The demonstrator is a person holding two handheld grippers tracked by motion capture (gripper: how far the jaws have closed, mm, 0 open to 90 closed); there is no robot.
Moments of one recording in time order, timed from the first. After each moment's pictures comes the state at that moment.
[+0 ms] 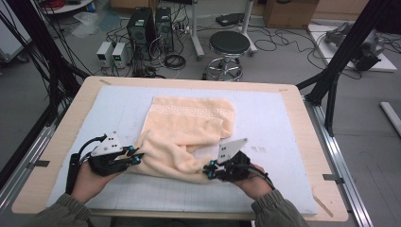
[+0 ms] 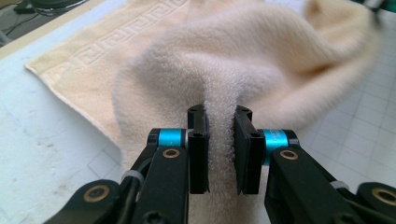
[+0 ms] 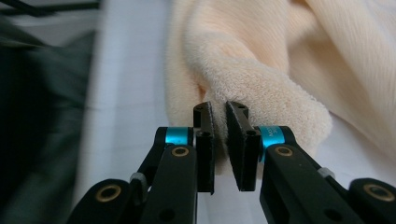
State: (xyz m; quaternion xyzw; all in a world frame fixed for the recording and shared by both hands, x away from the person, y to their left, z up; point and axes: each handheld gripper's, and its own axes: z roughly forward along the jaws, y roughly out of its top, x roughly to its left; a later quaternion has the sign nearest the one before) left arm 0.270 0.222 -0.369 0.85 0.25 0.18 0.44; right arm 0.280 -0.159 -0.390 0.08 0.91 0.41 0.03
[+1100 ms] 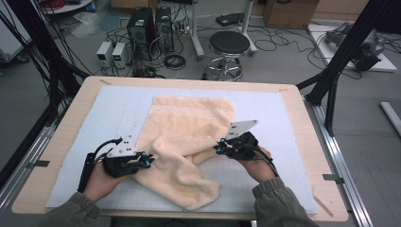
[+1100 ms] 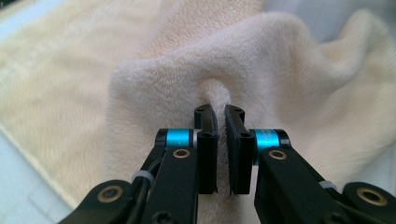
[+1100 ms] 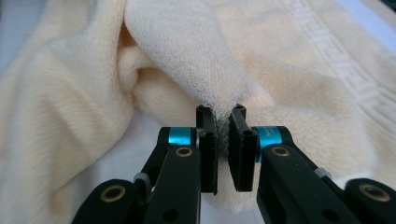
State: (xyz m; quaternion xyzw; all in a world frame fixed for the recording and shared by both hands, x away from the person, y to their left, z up) left arm 0.277 0.190 -0.382 0.87 0.20 0.13 0.44; right arm 0.331 -0.189 -0.373 0.15 0.89 0.40 0.12
